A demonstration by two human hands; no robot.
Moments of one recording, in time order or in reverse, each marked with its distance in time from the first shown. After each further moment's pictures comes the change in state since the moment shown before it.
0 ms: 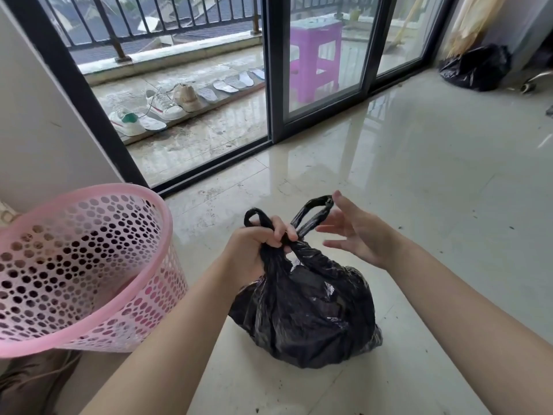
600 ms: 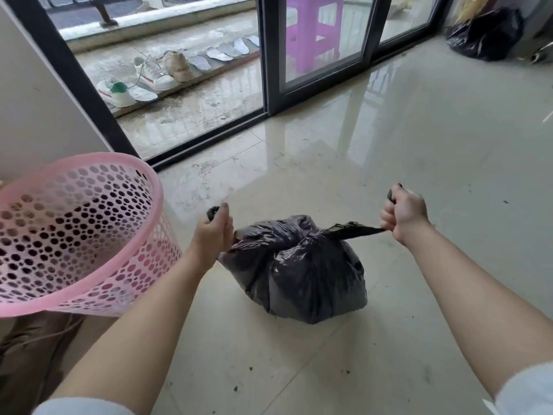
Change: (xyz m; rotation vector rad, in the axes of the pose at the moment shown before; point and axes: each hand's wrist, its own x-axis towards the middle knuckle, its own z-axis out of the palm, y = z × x) left_hand -0.005 -0.031 -0.063 0.349 0.471 0.112; right_hand 0.010 0.039 -0.076 0.217 0.634 -0.083
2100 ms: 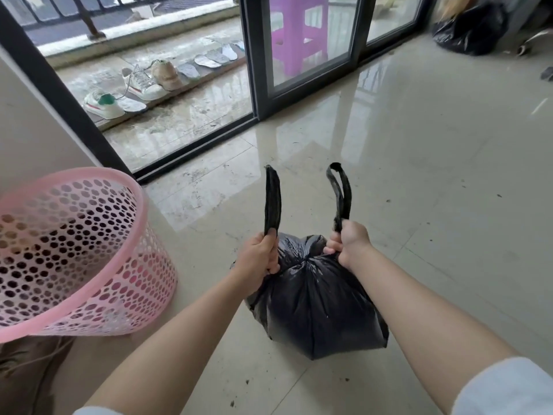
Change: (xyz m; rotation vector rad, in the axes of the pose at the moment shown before) left_hand -0.016 -0.023 0.075 -0.079 -0.239 -0.214; right_hand -0.014 0.049 0.043 0.160 -0.089 0.338
